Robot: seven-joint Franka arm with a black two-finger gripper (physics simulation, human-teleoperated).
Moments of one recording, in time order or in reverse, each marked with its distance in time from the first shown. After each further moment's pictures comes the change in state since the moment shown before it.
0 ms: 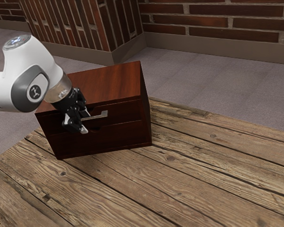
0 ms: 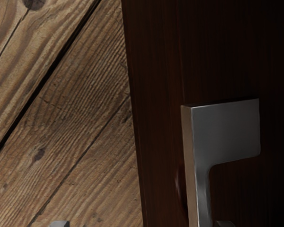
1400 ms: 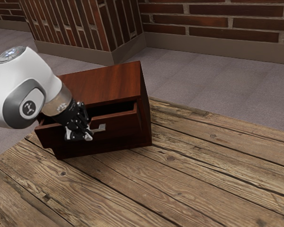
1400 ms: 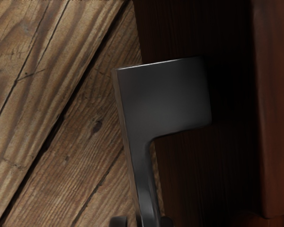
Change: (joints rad) arm -0.060 -0.133 0.000 -0.165 0.001 0.046 0.004
